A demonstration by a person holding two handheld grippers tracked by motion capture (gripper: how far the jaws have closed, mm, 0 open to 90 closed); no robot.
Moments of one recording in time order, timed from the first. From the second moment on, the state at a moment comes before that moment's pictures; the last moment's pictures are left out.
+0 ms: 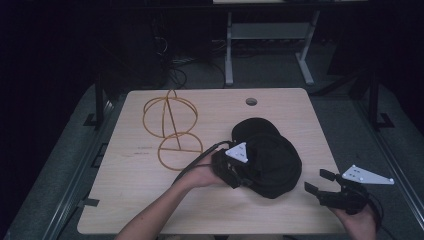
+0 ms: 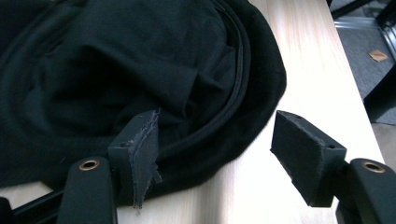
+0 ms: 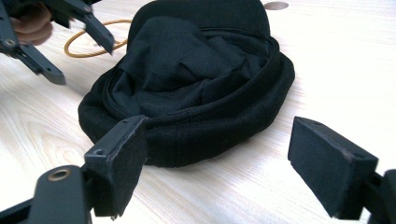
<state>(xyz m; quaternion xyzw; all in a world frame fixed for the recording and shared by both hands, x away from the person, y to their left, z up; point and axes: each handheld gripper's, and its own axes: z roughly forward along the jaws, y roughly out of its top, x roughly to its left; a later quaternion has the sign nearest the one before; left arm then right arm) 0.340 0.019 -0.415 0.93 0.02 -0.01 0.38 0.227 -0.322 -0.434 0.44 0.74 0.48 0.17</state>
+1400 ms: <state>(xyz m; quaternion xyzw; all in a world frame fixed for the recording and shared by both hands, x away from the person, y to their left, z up) 0.338 -0.010 -0.388 0.91 0.01 -0.03 0.41 0.216 -0.326 -0.420 0.44 0.70 0.53 0.19</state>
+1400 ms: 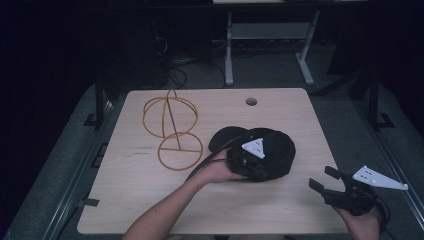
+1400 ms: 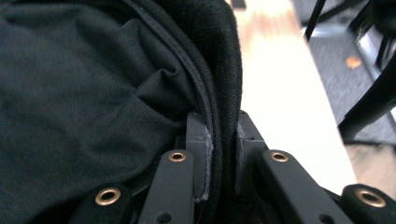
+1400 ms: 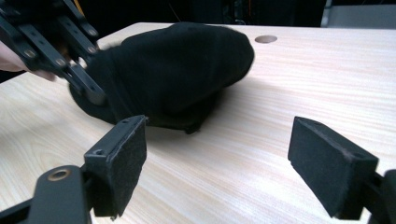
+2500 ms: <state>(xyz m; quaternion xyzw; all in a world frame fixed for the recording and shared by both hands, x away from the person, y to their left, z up) 0.330 0.055 -0.310 0.80 0.04 -0.10 0.59 0.239 -0.263 -0.328 0.34 0.73 0.57 0.20</state>
